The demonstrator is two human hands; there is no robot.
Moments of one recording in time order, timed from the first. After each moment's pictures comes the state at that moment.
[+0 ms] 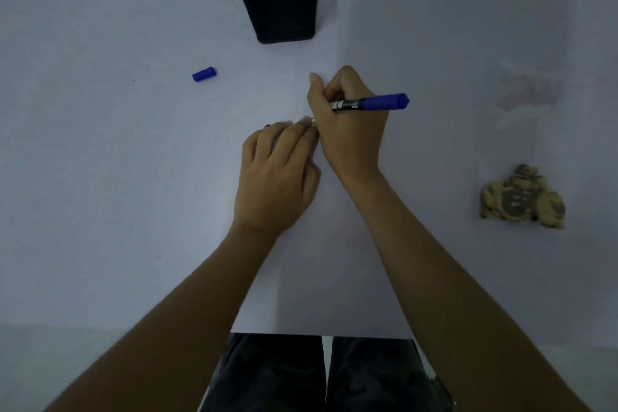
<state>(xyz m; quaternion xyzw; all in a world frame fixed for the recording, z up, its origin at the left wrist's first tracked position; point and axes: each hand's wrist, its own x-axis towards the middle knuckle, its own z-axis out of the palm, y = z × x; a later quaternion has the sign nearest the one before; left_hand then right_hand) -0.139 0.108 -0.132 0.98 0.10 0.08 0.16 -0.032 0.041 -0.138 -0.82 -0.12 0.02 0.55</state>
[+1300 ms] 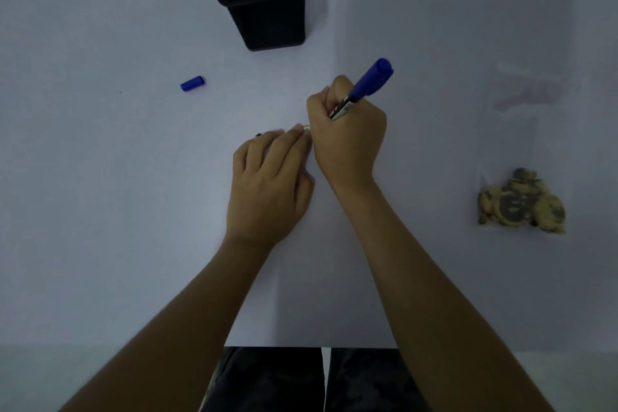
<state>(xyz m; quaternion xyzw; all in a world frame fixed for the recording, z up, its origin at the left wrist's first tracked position) -0.138 0.109 -0.134 0.98 0.10 0.07 0.15 -0.032 0.040 -0.138 -0.88 -0.11 -0.05 0.47</state>
